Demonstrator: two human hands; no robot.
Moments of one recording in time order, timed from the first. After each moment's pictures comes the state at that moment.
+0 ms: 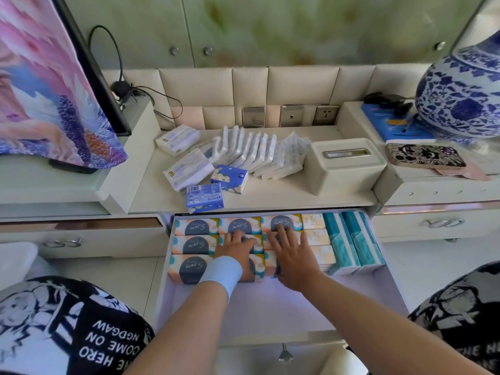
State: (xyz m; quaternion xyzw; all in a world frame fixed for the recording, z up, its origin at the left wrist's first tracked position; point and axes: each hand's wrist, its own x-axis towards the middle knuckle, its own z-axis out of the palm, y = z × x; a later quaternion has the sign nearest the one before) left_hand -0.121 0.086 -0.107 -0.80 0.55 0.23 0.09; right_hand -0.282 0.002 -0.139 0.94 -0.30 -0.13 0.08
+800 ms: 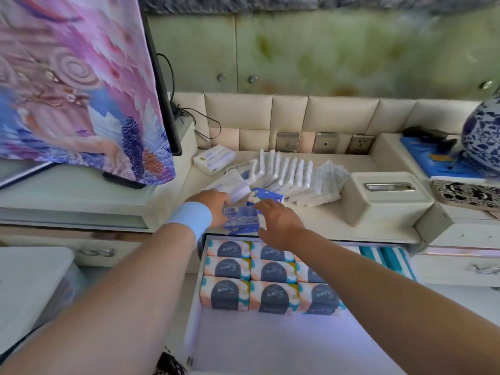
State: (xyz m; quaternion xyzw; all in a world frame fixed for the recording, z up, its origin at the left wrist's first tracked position) left_hand 0.047 0.080 0.022 -0.85 0.49 0.16 0.05; right_hand -0.128 -0.025 -0.025 0.95 -0.27 0.00 -0.13
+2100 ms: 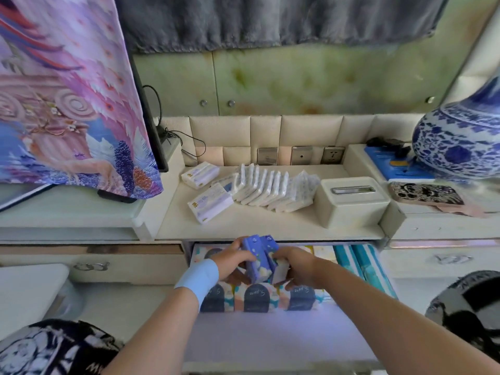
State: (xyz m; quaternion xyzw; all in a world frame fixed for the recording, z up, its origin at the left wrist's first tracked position) left_hand -0.076 0.118 -0.012 -0.72 0.30 0.54 -0.33; right_hand -0.243 -0.005 -0.038 0.58 -0.46 -0.05 -0.68
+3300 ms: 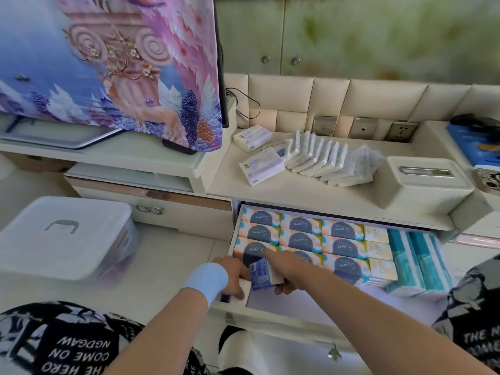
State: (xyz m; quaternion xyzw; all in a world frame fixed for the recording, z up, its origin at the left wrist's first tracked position) left_hand -0.049 0.239 -0.065 -0.78 0.49 0.35 0.15; right_hand -0.160 0.111 -0.098 0.65 -0.48 -0.19 -0.56
